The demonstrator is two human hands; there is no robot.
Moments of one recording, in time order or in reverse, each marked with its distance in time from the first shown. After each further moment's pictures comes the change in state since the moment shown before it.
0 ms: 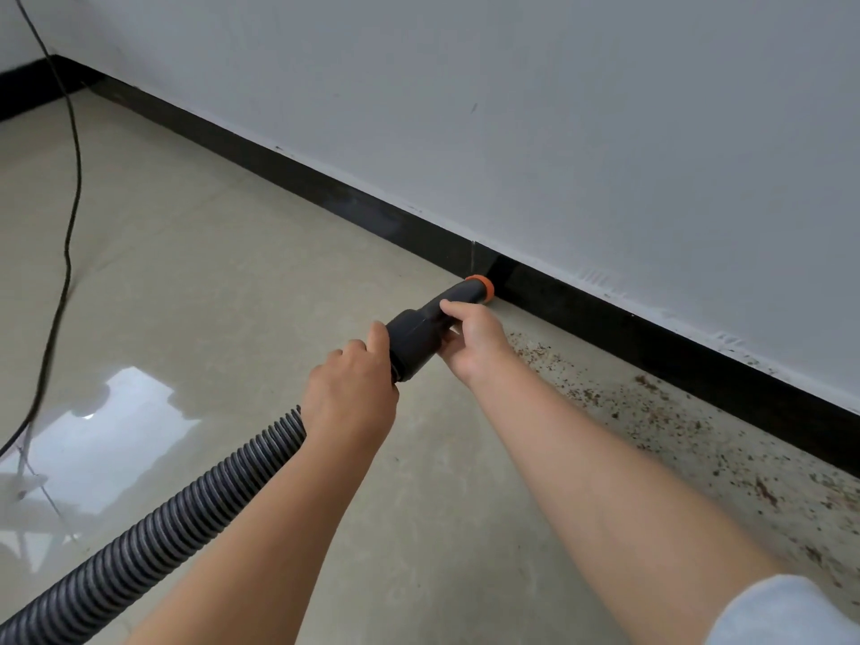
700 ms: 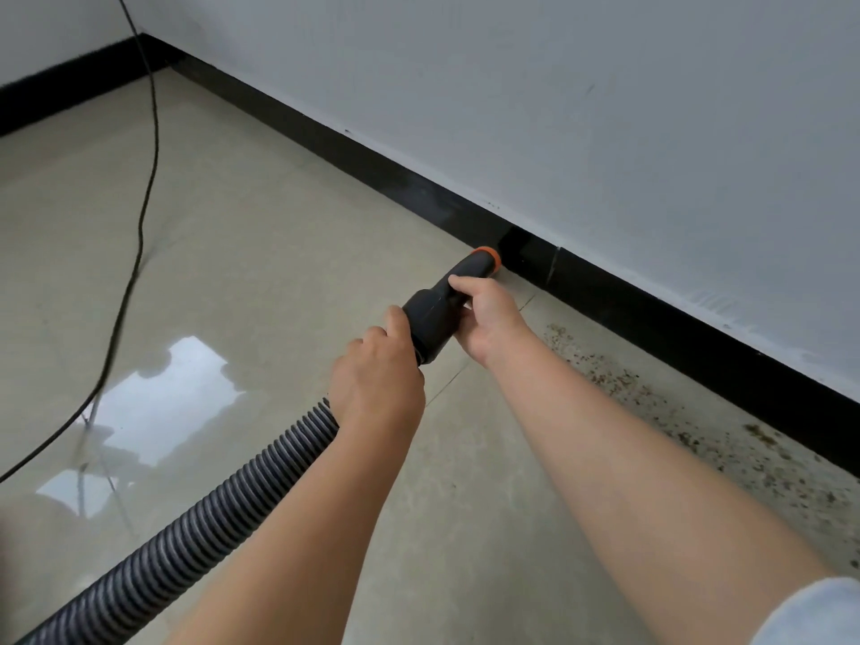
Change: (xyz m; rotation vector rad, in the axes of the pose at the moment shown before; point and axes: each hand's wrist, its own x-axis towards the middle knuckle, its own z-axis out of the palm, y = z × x) left_hand 0.041 -0.034 0.012 -0.039 -0.011 -0.208; right_hand 0.053 0.028 0.063 -0.141 -0.139 0.042
